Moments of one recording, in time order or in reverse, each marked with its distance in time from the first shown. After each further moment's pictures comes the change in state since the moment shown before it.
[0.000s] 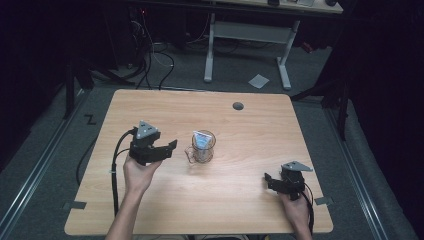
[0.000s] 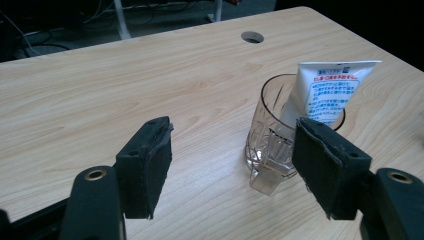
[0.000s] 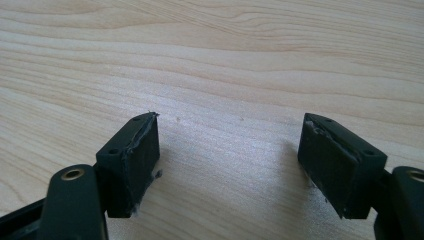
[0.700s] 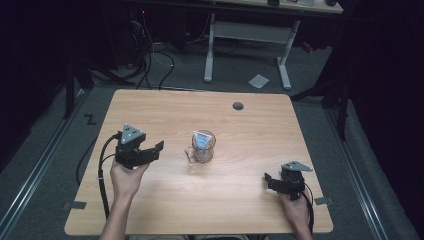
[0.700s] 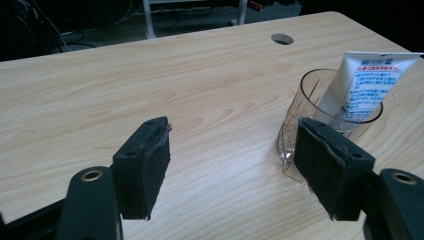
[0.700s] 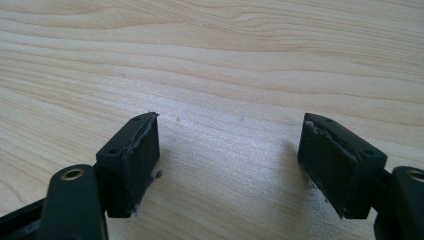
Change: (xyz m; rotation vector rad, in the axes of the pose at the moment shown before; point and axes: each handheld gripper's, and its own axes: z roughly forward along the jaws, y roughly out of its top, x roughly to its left) left arm 0.021 -0.016 -0.021 -0.028 0.081 -0.028; right arm 0.000 0.000 0.000 0.000 -0.001 0.001
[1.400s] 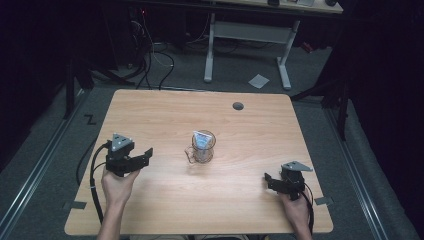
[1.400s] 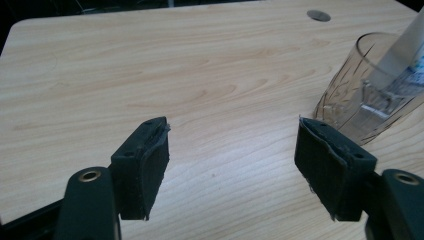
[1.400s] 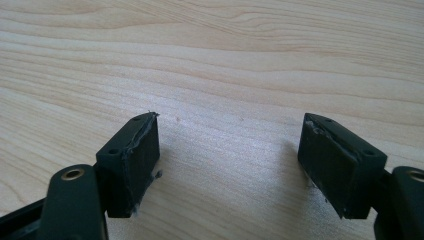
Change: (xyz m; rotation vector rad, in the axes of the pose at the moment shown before) left arm 0.023 -0.036 0.000 0.058 0.069 -0.060; right arm 0.000 0.000 0.000 0.000 0.000 0.001
